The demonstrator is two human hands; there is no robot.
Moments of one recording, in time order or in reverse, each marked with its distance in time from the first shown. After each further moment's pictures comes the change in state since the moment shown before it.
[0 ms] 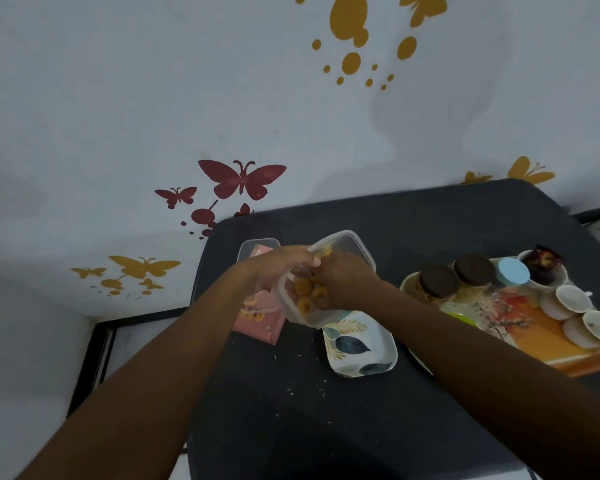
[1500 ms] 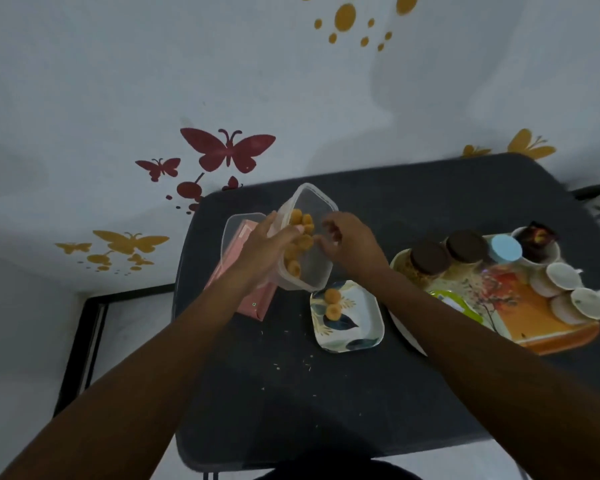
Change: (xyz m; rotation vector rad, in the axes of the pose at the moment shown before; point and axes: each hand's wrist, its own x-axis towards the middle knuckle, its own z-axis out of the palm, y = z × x) left_hand -0.001 -0.015 0.037 -0.294 0.389 0.179; right_hand -0.017 0.030 0.013 0.616 0.457 0.284
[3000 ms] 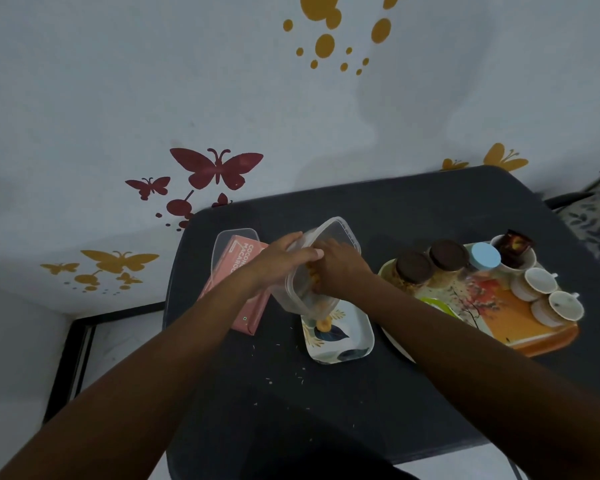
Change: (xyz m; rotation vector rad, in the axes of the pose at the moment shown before) left_hand 0.021 0.004 0.022 0.316 -0.228 -0.028; right_hand -0.003 -0.002 0.000 -0.616 -0.320 -0.160
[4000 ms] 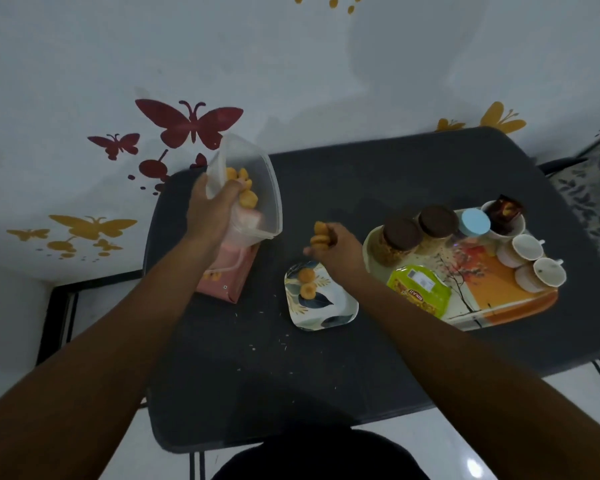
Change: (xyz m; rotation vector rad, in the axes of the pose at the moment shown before) left_hand -0.006 -0.010 -0.035 -0.425 0.590 0.033; right_hand -0.033 0.018 0.057 1.138 0.220 0.600
